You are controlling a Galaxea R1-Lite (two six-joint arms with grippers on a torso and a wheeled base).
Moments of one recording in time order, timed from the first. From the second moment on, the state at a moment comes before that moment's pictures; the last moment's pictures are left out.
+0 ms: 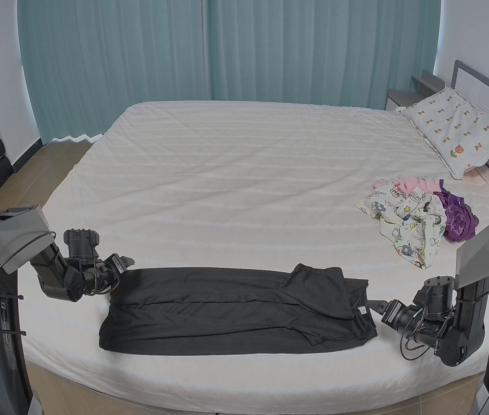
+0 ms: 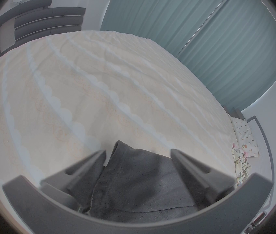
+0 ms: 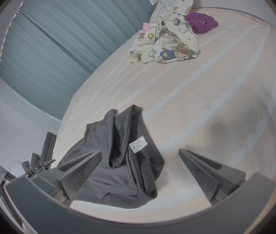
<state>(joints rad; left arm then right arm) 0.06 2.42 -0.97 -0.78 -0.11 -0.60 0.18 2.36 -0.19 -1.55 0.03 0.75</state>
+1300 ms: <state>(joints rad) 0.08 2.42 -0.94 -0.83 -0.10 -0.76 0.28 2.43 -0.78 -1.06 0.07 0.66</state>
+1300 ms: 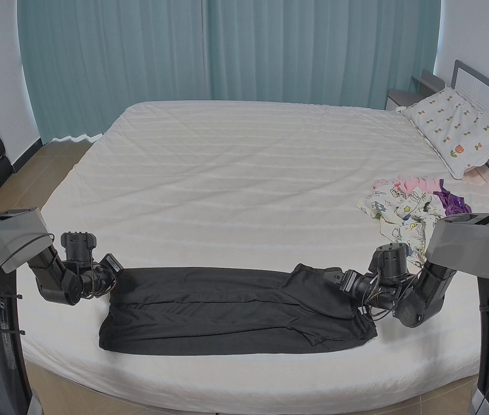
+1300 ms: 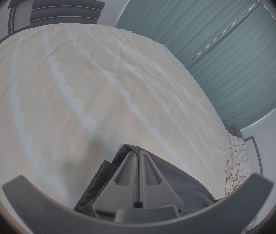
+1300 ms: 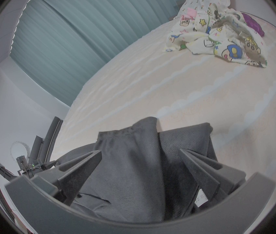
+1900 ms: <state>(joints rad) 0.08 2.42 -0.94 -0.83 -0.10 -0.76 0.23 2.46 -0.81 -1.09 0.11 0.61</state>
